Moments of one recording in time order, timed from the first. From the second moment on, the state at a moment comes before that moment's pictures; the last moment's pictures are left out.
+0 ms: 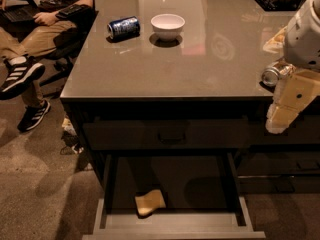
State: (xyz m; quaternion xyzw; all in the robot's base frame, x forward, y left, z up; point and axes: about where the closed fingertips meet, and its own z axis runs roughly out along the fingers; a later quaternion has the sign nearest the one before) arm 0.438 -0.217 0.976 -0.60 0.78 -0.03 0.16
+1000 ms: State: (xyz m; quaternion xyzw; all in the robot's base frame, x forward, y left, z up) arm 0.386 -0.214 0.828 -0.60 0.77 0.14 0.17
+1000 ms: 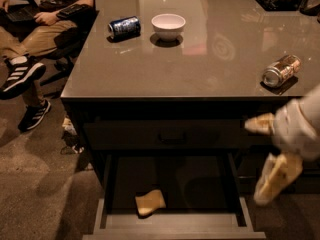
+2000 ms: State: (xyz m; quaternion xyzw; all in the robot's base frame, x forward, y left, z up) arm 0.370 -0.202 0.735 -0.58 0.75 0.24 0.20
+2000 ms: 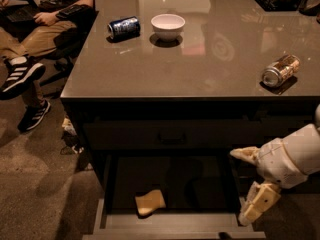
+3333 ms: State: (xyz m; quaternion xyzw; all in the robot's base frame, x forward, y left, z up) arm 0.405 -0.174 0.598 -0.58 0.74 0.28 0.20
